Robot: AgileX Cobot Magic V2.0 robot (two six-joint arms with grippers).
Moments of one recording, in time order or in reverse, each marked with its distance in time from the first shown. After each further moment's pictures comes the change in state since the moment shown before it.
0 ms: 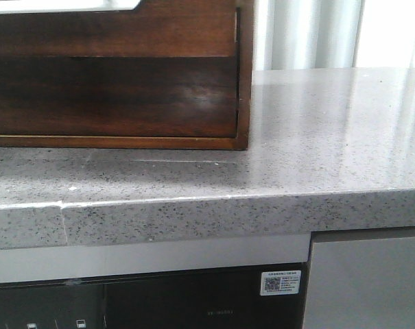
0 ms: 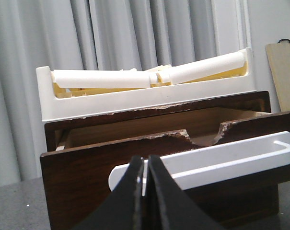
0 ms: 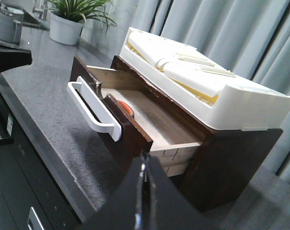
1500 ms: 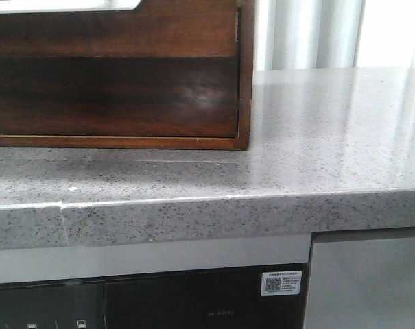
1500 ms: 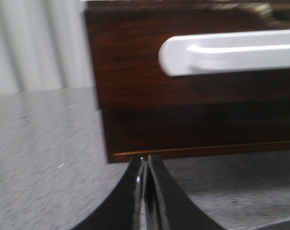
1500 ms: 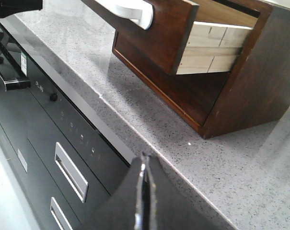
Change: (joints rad) left arm 0.216 0.000 0.142 -0.083 0.110 0.000; right arm 0.000 -0.198 0.418 0.014 -0.057 0.029
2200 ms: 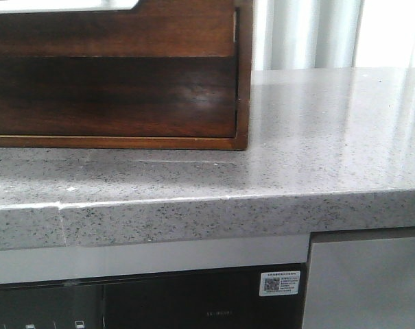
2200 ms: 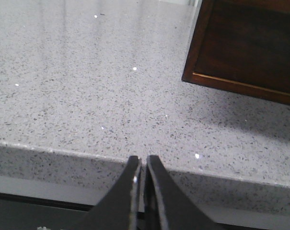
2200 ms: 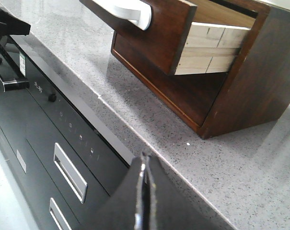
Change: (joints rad) left arm 0.271 0.000 0.004 -0.069 0.286 -0.106; right arm 0.000 0.000 0.000 0.000 -0.003 0.000
